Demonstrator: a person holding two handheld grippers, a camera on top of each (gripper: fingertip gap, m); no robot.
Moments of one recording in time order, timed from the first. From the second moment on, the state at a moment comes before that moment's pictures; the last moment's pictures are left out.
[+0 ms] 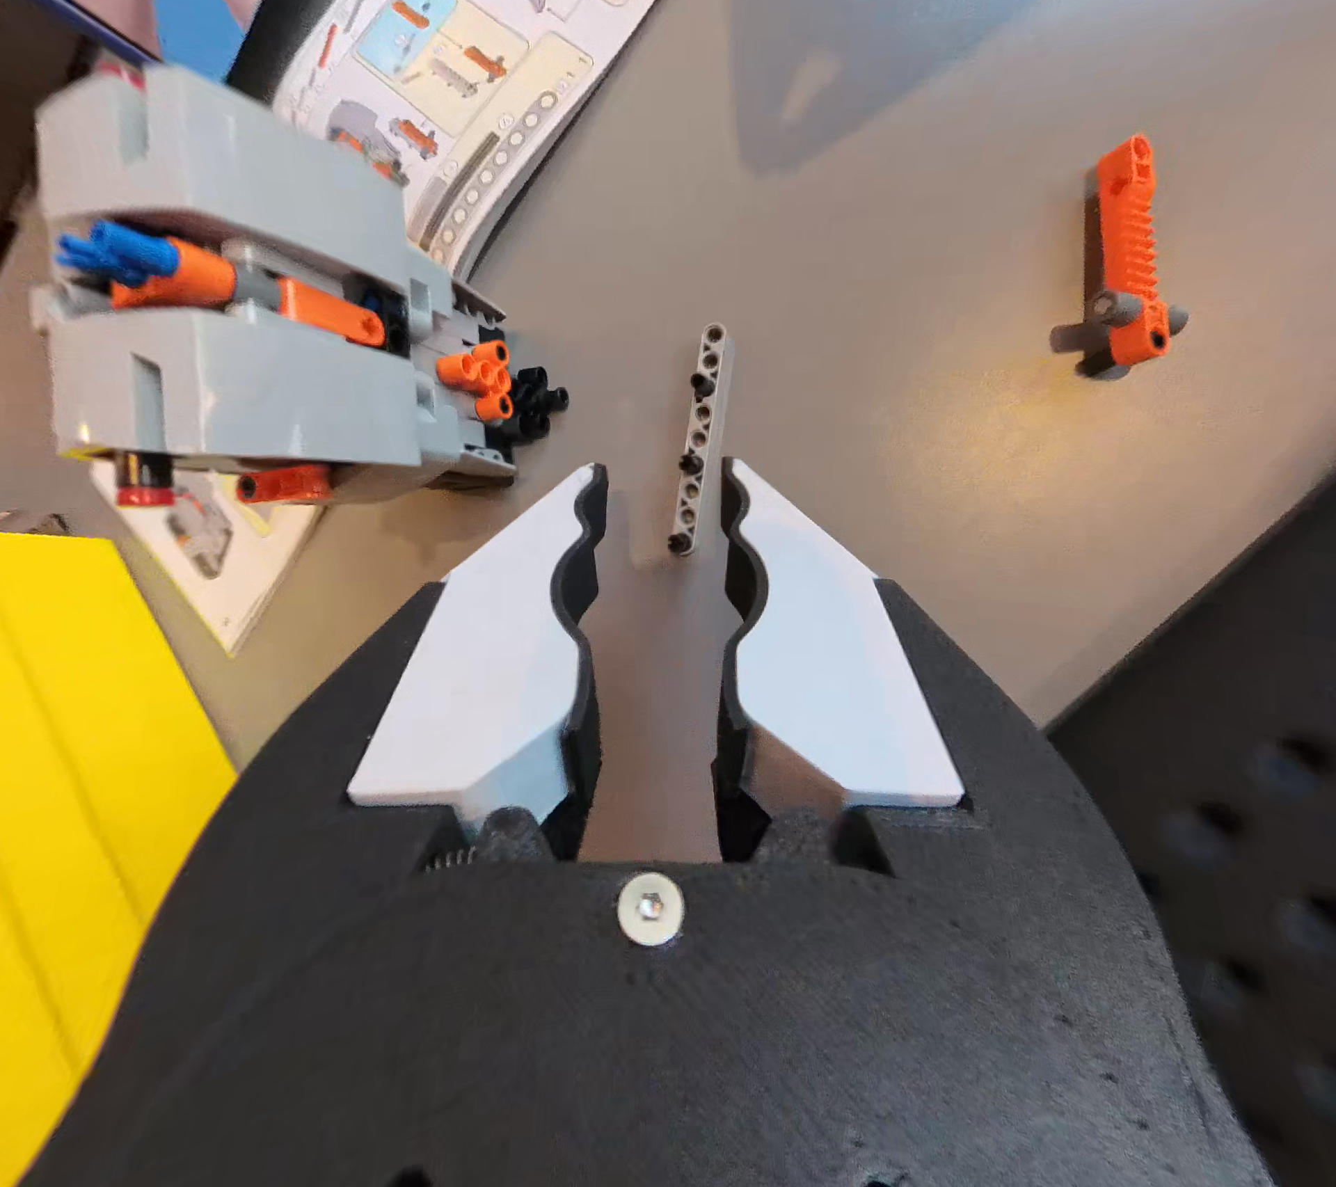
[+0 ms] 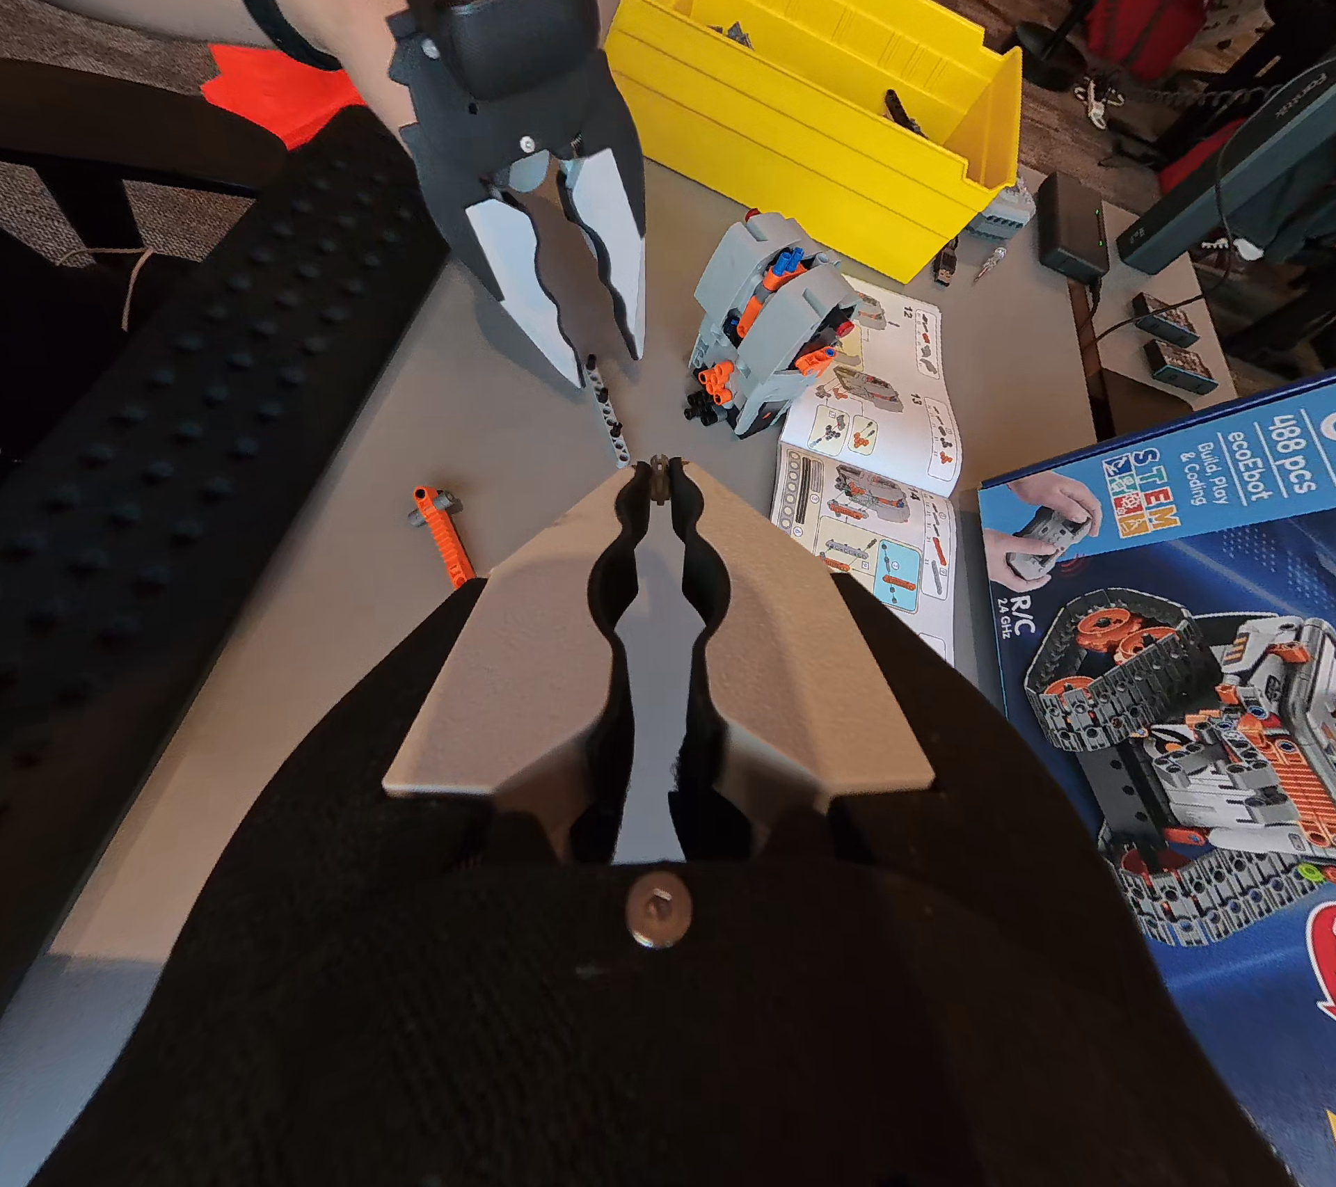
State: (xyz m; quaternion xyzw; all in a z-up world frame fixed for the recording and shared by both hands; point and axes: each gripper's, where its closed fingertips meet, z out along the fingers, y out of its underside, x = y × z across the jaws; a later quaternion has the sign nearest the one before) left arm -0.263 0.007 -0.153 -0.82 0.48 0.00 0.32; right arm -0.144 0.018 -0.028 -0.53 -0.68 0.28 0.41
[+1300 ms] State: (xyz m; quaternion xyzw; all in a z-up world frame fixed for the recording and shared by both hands) left arm -0.262 -0.034 -0.169 -0.67 0.64 0.11 0.35; right arm -0.153 0.011 -0.036 -0.53 -0.70 0.28 0.39
